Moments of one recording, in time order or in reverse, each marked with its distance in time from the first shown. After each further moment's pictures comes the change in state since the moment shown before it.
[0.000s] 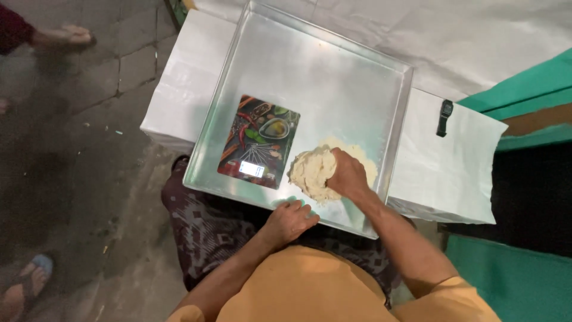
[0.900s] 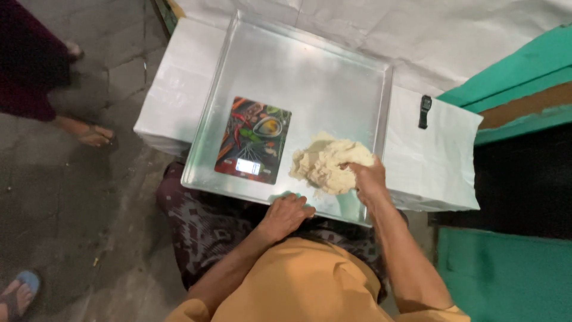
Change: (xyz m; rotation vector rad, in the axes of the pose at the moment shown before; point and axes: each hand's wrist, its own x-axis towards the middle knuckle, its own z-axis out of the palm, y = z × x) left_hand -0.008 0.011 0.016 -0.069 -0.036 -0.091; right_hand -0.077 -0.043 -0.056 1.134 0.466 0.554
